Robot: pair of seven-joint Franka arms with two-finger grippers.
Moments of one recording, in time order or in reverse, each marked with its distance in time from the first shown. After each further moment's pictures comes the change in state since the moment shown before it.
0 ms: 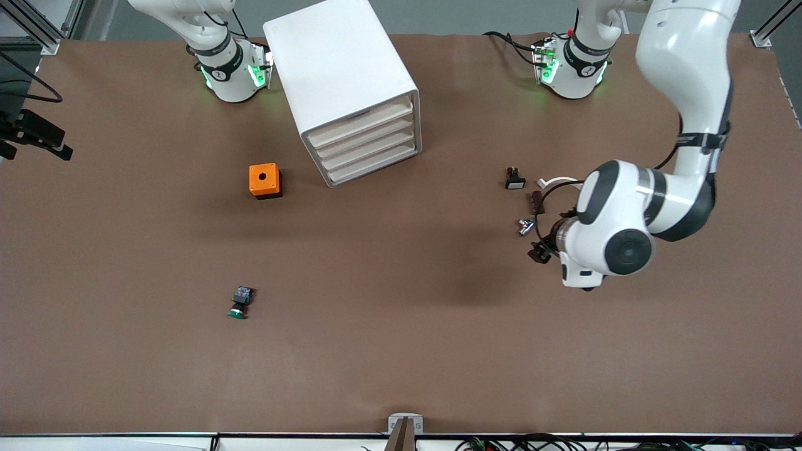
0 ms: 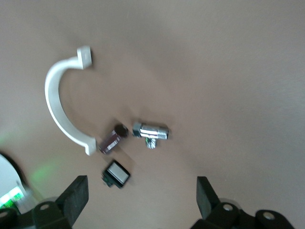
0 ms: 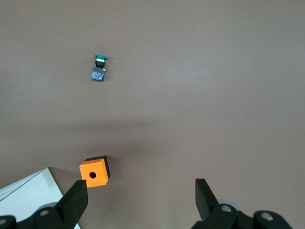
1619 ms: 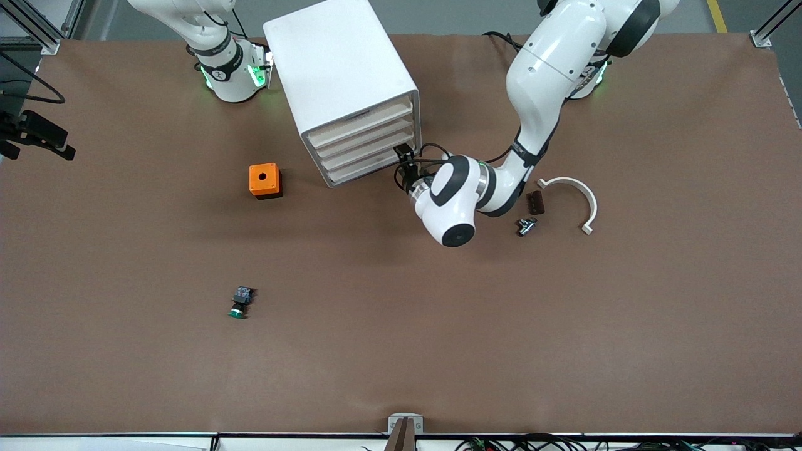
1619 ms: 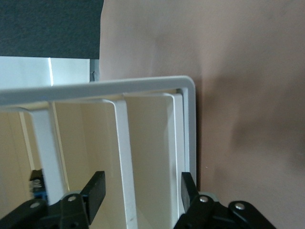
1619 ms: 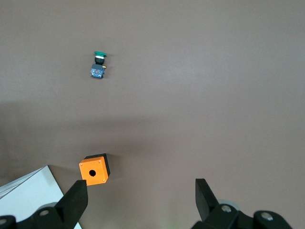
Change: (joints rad) left arm -0.381 0.273 -0.002 0.038 -0.789 0.018 -1.101; right arm 0.000 0.000 0.000 -0.009 0.000 -0.004 0.000
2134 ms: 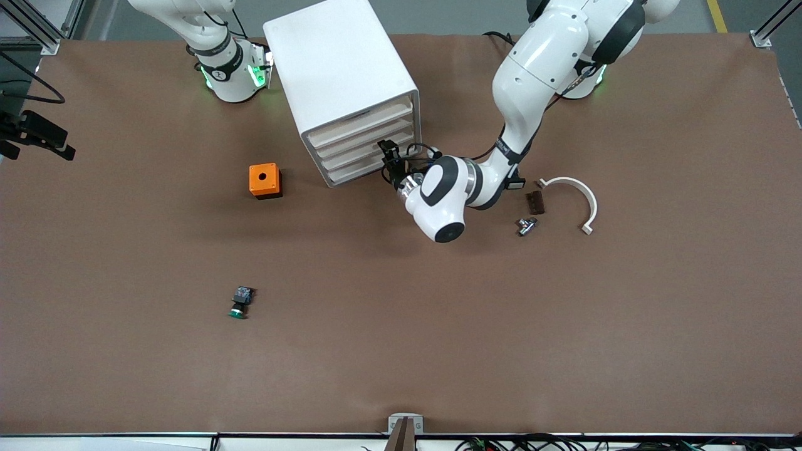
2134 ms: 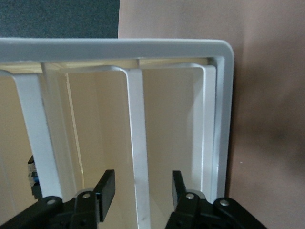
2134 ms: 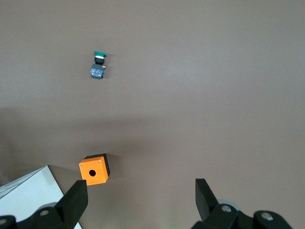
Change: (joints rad) left arm -0.041 0.034 0.000 0.003 -0.123 0.016 0.000; right arm 0.000 0.000 0.000 0.000 0.000 0.000 0.000
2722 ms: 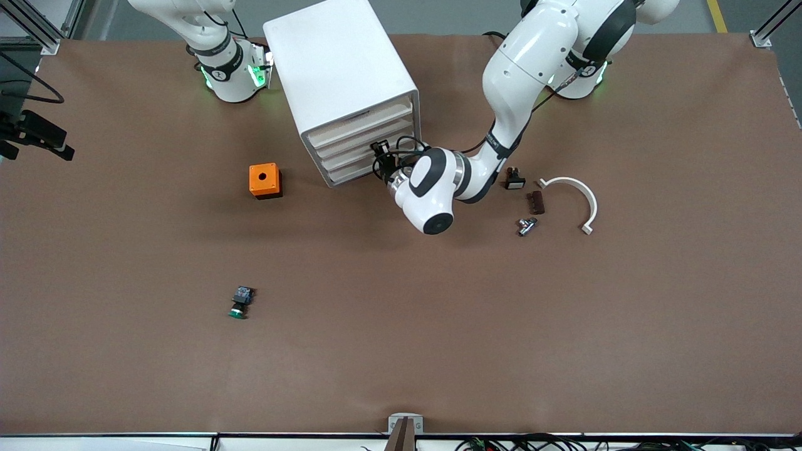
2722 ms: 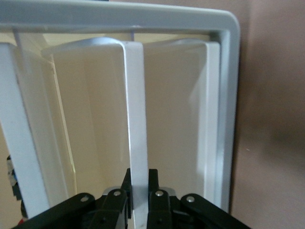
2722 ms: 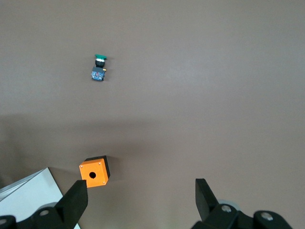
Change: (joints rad) left arm -0.038 0.005 0.017 0.020 -0.009 0.046 -0.001; right arm 0.000 0.000 0.001 0.014 0.000 0.006 0.000
